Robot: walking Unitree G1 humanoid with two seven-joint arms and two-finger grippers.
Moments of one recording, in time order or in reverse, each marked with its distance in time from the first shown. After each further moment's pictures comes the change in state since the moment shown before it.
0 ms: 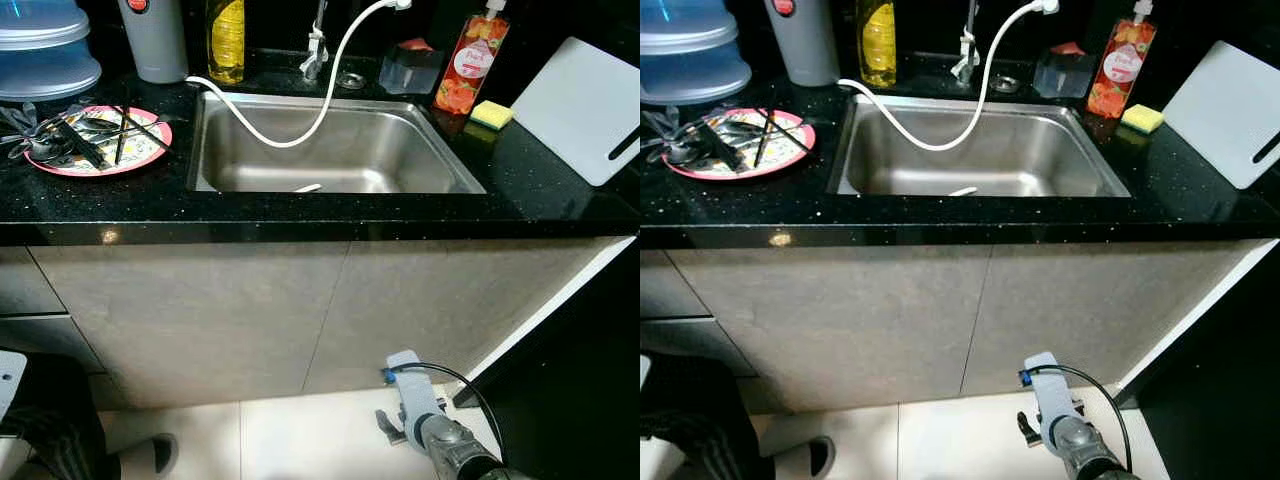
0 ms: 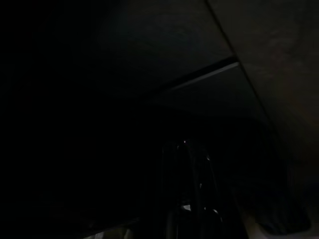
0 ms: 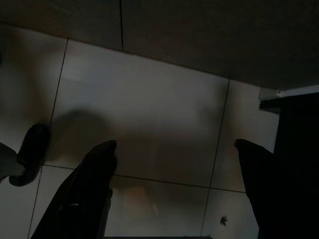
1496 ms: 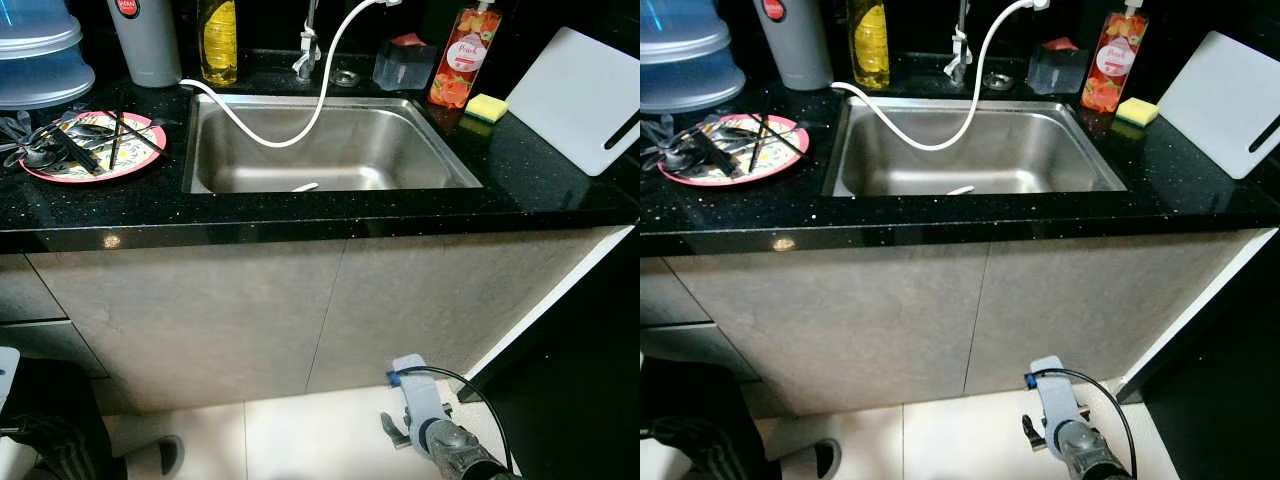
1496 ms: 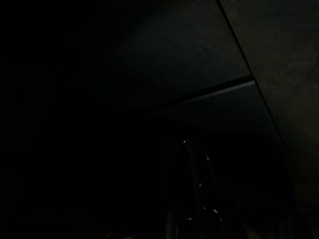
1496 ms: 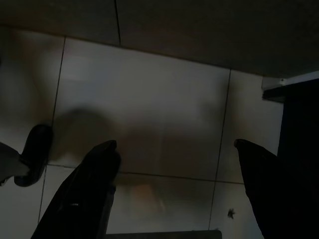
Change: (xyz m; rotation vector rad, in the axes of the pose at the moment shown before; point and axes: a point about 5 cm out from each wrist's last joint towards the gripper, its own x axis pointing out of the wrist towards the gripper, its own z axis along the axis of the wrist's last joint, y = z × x) left arm 0.001 0.006 0.003 -0.077 -0.003 0.085; right arm -0.002 -0.005 -0.008 0.013 0.018 -0.018
